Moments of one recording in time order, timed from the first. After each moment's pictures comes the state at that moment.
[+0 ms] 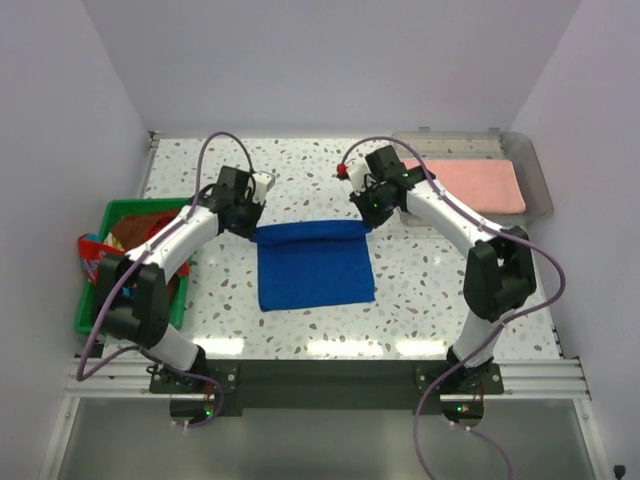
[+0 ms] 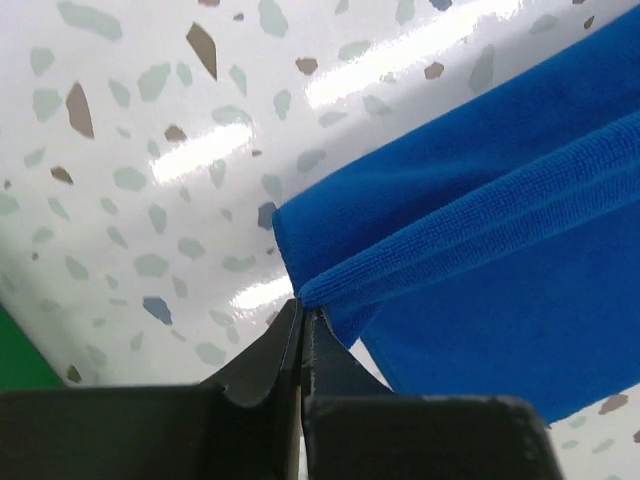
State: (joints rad) left arm -0.30 1.59 1.14 -0.54 0.05 0.11; right arm 0.45 1.81 1.50 -0.77 -0.15 -0.30
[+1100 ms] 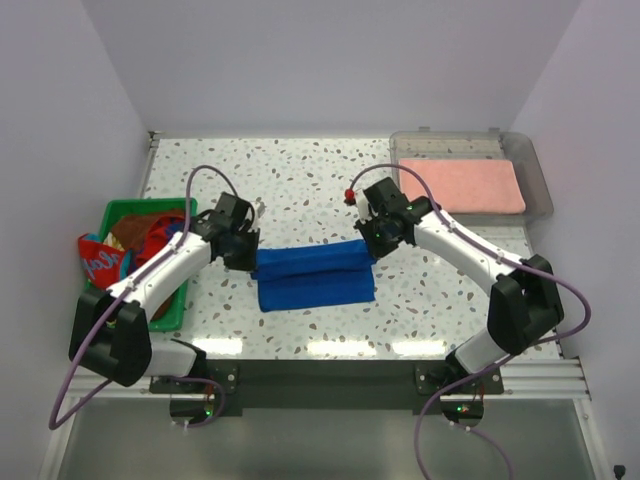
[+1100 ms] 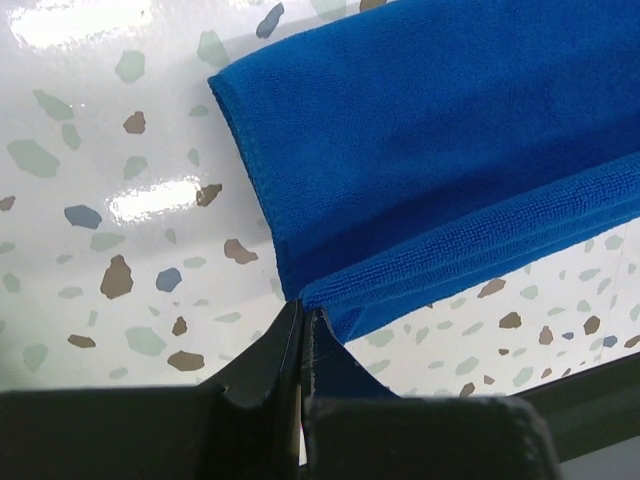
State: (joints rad) left arm -0.37 1.35 0.93 -0.72 0.10 -0.26; right arm 0.56 1.56 1.21 -0.77 -0.04 -0.02
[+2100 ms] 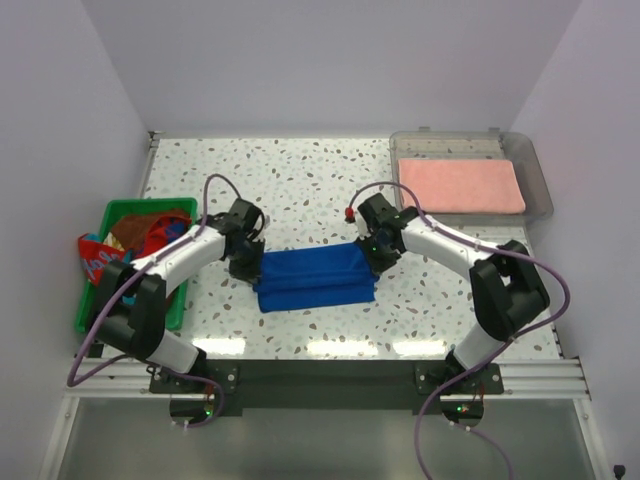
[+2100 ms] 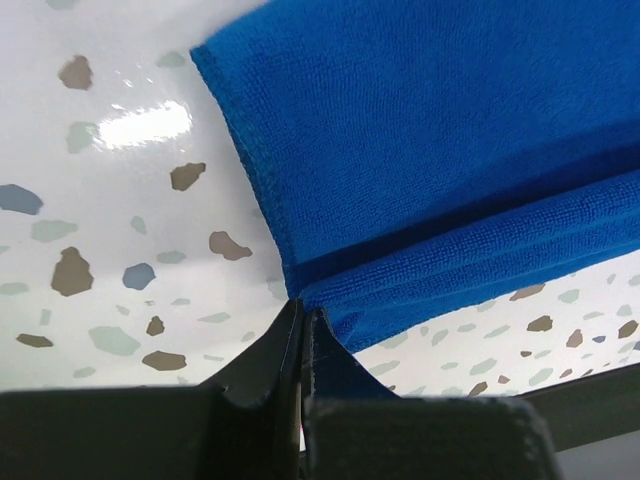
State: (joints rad) left arm -0.39 1.50 0.92 -0.74 0.10 -0.30; right arm 0.58 1.65 1.10 -0.73 -0.04 0.05
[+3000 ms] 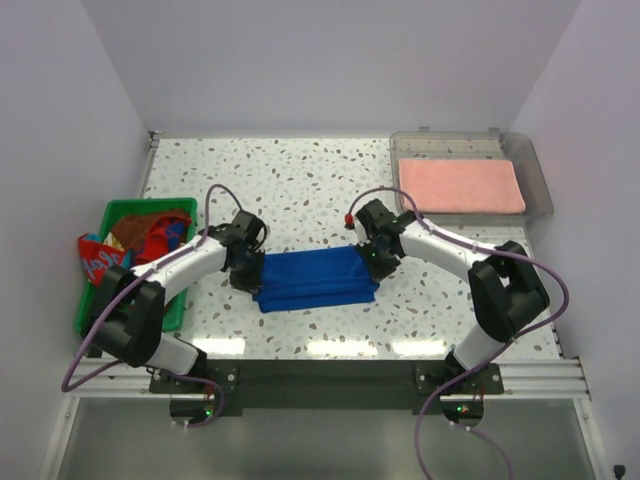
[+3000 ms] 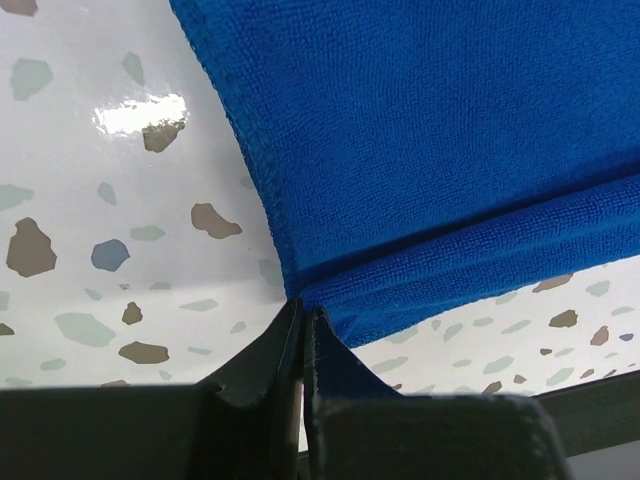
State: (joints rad) left arm -0.43 1.46 0.84 -0.71 0.08 -0.34; right arm 0.59 1.65 1.07 -0.75 -0.05 0.09
